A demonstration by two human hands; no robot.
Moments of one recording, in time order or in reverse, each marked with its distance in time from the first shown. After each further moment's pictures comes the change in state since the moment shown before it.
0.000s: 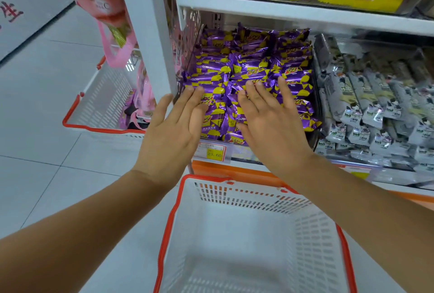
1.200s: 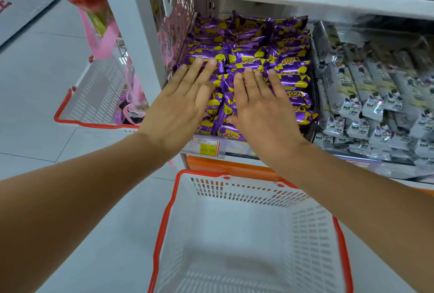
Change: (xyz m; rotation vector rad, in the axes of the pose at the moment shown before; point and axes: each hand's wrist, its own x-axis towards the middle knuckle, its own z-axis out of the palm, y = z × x) left_hand 0.037 -0.010 0.028 0.062 -0.017 0.169; right_hand 0.016 0.000 -0.006 -0.115 -0.393 -0.037
